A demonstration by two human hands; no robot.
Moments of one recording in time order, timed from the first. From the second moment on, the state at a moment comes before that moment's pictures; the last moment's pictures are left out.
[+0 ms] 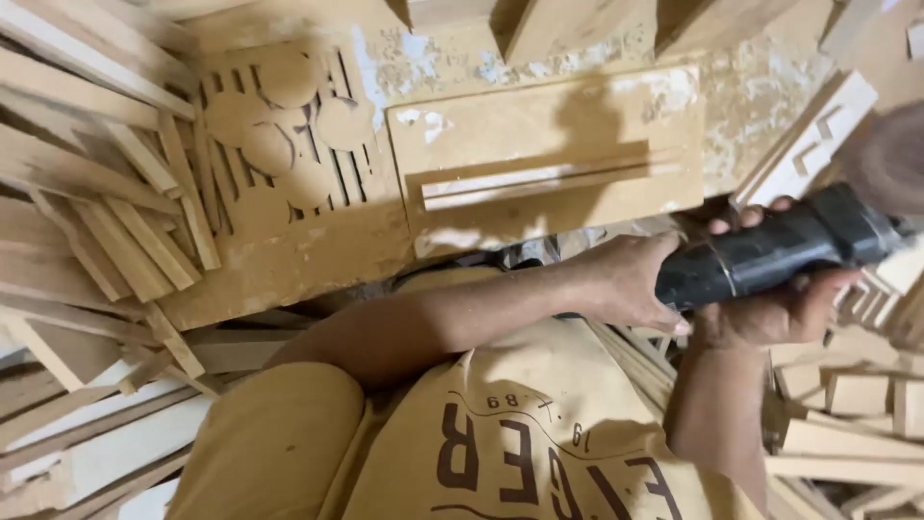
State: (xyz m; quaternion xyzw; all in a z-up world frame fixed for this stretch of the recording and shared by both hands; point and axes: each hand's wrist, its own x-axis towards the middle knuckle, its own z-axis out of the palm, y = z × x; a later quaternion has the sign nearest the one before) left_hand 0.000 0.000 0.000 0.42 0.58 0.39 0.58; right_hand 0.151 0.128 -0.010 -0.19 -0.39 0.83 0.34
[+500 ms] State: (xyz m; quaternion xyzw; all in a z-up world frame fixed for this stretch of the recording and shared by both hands) left_hand -0.009 0.005 -0.030 0.32 0.42 0.44 0.72; right_hand 0.116 0.141 -0.018 -0.19 -0.41 0.84 0.29
